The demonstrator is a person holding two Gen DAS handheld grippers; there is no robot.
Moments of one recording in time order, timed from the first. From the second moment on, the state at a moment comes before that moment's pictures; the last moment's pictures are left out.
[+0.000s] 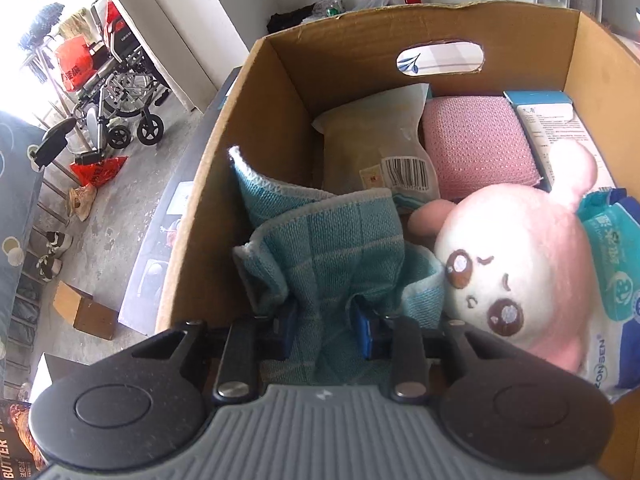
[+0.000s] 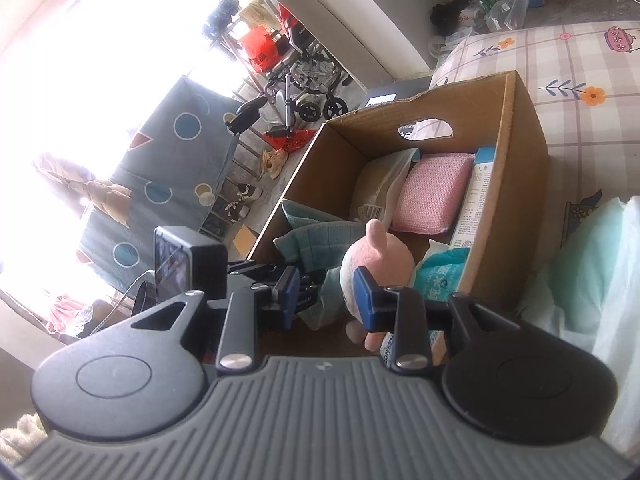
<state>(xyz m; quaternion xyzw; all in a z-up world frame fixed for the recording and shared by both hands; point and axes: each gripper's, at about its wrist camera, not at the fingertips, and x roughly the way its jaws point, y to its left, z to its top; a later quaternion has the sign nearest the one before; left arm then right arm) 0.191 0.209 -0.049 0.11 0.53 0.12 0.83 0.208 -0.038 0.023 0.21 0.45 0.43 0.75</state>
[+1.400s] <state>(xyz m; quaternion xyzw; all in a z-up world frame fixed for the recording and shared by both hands) 0.074 -0.003 0.064 0.01 0.33 -0.10 0.94 0.075 -0.219 0.047 0.30 0.31 0.32 0.84</state>
